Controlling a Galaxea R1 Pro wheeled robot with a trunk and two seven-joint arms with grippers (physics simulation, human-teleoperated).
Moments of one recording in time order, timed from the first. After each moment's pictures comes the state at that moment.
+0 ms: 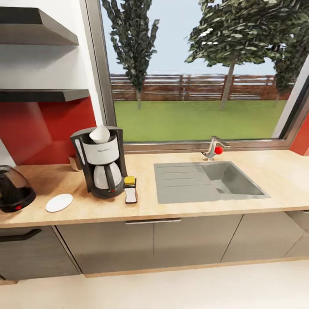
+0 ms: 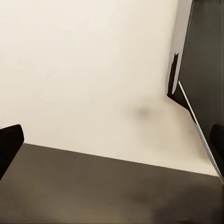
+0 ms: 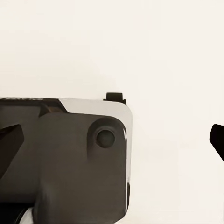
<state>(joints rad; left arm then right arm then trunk) 0.07 0.06 0.06 -0.13 -0.02 0.01 0.23 -0.26 -0.07 -0.14 -0.06 0.14 -0.02 0.11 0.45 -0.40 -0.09</state>
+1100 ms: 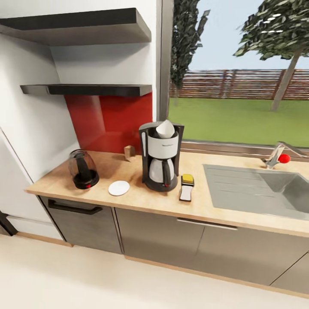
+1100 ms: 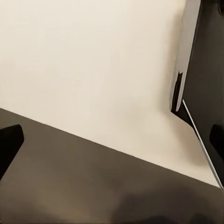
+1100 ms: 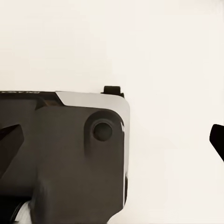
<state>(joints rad) 0.06 0.07 0.06 -0.19 -0.02 0.01 0.23 -0.26 -0.08 -0.15 -0.06 0.14 -0.02 0.11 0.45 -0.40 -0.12</state>
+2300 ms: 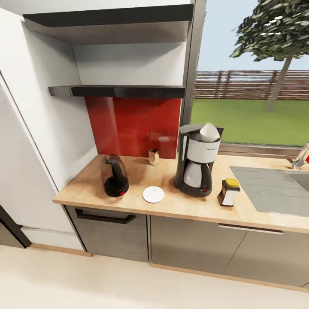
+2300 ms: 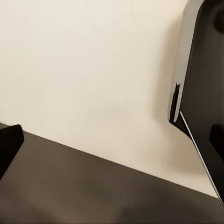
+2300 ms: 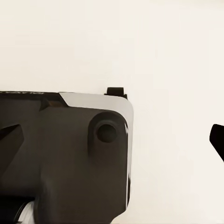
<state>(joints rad) 0.06 0.07 0.06 -0.20 -0.02 -0.01 0.24 -0.26 -0.07 -0.14 -0.06 0.15 -0.02 0.11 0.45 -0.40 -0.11</state>
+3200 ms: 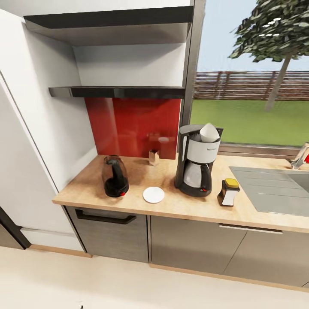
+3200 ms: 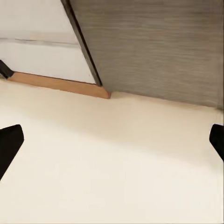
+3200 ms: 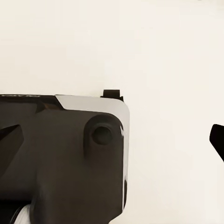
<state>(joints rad) 0.03 0.04 0.06 -0.73 -0.03 -0.39 0.23 -0.26 -0.08 -0.15 -0.06 0.14 -0.03 0.11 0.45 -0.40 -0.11</state>
